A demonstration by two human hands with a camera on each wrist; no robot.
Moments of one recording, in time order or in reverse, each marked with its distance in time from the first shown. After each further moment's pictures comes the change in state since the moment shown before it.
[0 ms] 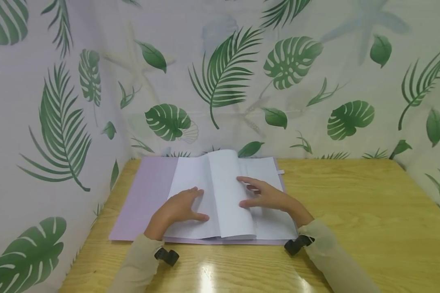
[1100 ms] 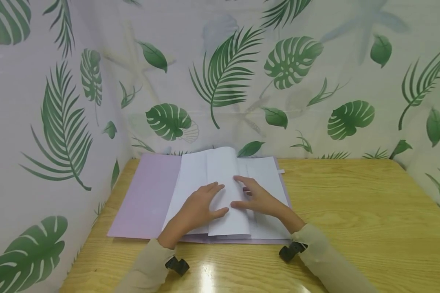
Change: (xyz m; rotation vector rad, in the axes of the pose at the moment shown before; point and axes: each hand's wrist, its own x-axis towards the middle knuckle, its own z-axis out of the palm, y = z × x) left_hand -0.002 0.043 0.018 0.033 0.292 0.242; right_hand 0.002 -0.022 0.028 -0.085 0.123 0.014
